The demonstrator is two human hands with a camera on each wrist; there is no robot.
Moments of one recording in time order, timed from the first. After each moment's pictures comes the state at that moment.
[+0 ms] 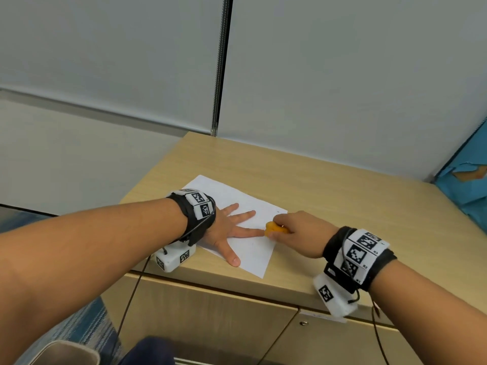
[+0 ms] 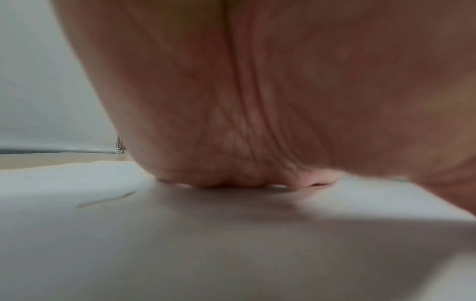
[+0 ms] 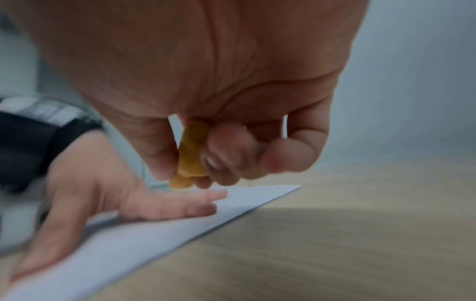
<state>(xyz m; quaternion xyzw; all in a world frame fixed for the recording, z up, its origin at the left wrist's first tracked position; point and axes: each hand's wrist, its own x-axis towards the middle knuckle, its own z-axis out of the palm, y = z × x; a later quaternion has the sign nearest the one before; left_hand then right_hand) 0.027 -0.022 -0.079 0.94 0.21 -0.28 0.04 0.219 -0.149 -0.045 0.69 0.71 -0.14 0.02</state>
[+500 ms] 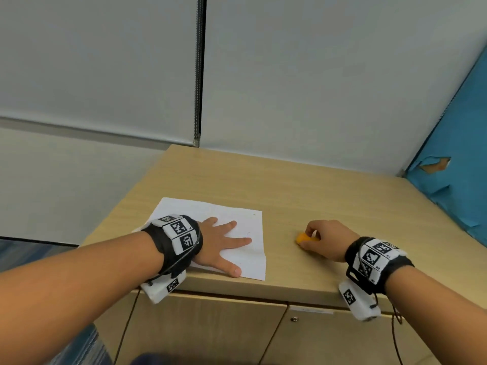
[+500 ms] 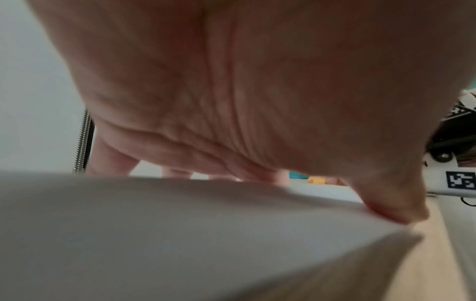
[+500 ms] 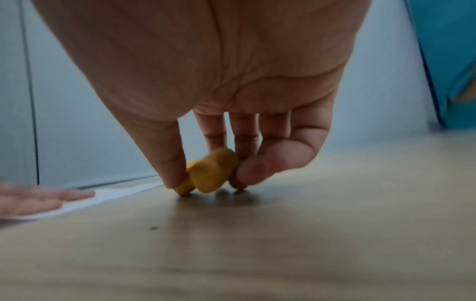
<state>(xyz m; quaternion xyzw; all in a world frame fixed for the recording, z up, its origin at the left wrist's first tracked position) 0.020 -0.068 -0.065 0.93 0.27 -0.26 0.04 0.295 -0.194 -0.054 0.84 0.53 -0.13 0.00</state>
